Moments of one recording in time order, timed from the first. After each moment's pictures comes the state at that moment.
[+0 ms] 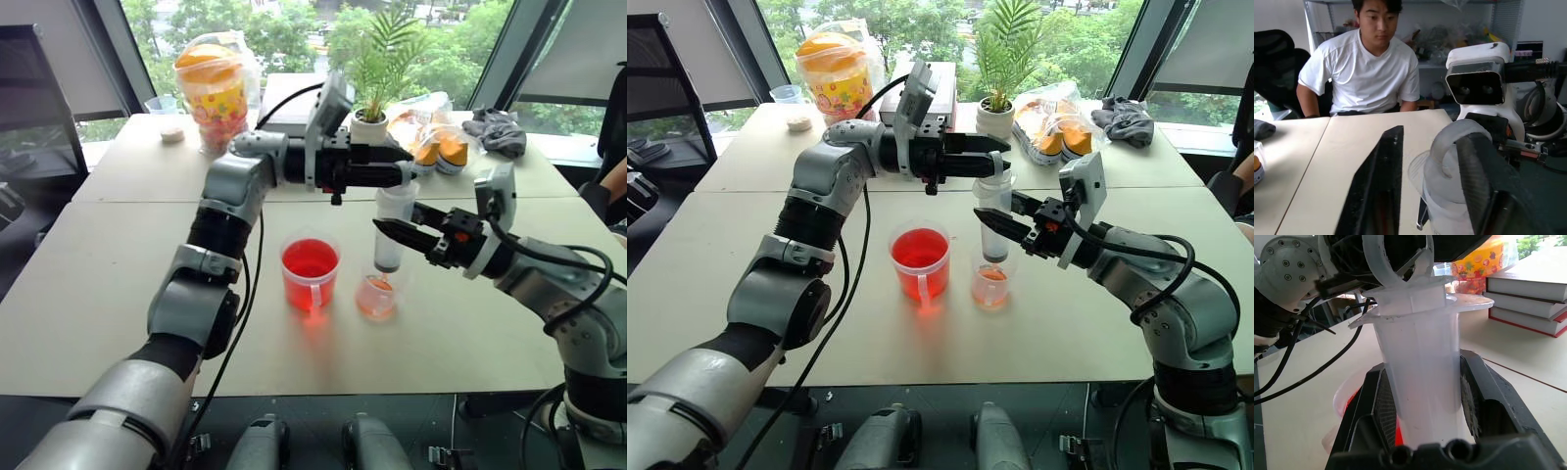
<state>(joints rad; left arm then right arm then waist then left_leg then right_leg) -1.27 0.17 -0.06 0.59 -0.36 0.42 -1.36 -0.39 -0.66 -0.19 -0.49 0.81 0.75 0.61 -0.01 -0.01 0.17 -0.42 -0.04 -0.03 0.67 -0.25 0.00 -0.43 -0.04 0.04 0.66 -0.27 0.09</state>
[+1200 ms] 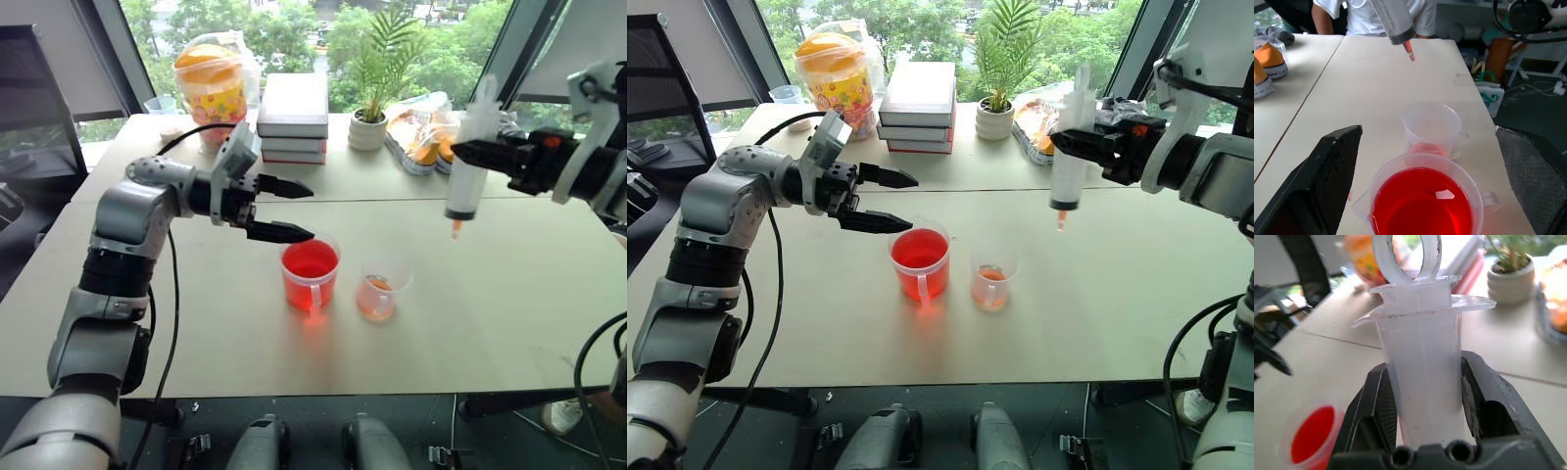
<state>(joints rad) -0.94 0.59 -0.09 0.17 -0.45 0.60 -1.43 -0.87 -1.01 -0.26 0.00 1.02 1.33 0.35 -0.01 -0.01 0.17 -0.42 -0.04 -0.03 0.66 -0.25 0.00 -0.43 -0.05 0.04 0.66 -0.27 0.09</state>
